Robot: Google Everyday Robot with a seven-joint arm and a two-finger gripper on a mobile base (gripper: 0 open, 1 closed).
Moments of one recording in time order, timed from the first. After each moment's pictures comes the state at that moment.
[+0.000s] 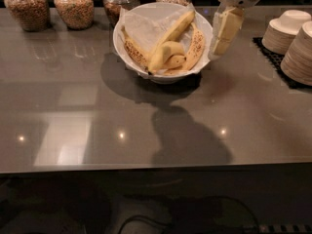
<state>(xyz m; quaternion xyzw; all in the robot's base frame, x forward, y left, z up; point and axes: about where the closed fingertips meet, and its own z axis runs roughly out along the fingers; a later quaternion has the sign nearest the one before) 0.605 -0.108 1.014 -0.76 0.57 -0.01 0.32</state>
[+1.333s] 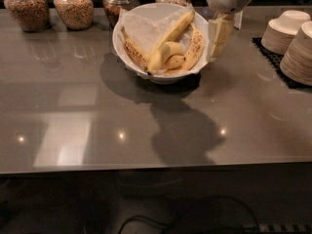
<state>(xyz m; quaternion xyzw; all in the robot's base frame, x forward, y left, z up) 0.630 -0.095 0.991 -0.81 0.50 -0.02 0.30</state>
